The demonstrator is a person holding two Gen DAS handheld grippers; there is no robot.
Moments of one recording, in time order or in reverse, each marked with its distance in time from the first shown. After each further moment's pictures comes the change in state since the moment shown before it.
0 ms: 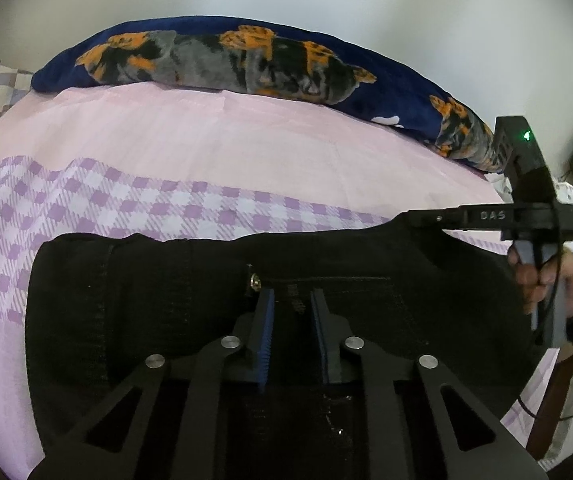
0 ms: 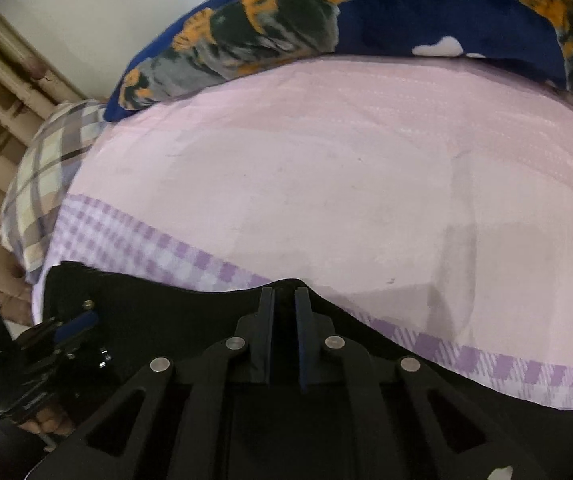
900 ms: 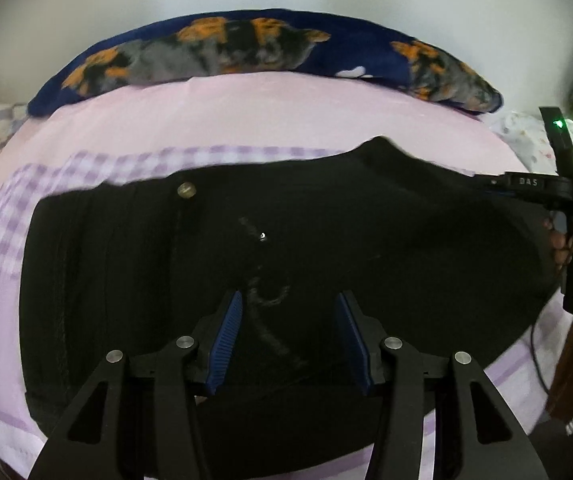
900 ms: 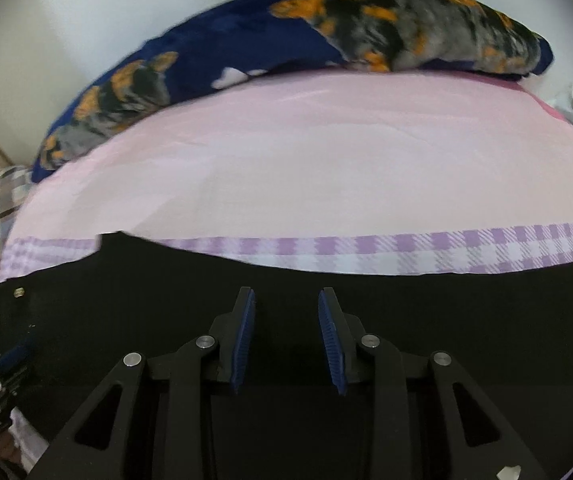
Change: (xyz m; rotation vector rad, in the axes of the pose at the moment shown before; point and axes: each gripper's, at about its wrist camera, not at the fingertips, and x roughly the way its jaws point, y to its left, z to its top) left arm -0.012 -0.055 -0.049 0.155 0.058 0.109; right arm -0.092 -0.093 -0.085 0.195 -0.211 -0.305
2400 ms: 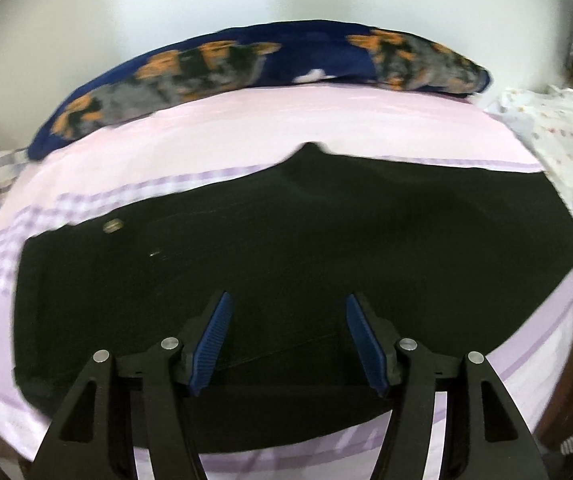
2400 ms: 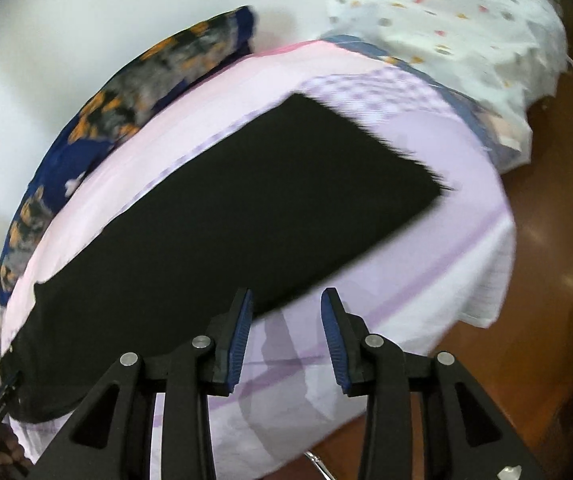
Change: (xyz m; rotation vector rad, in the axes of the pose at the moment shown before) left arm -0.001 -0.097 0.003 0.117 -0.027 0.077; right arm -0.164 -0.236 -0.172 0.546 -0.136 -0.158
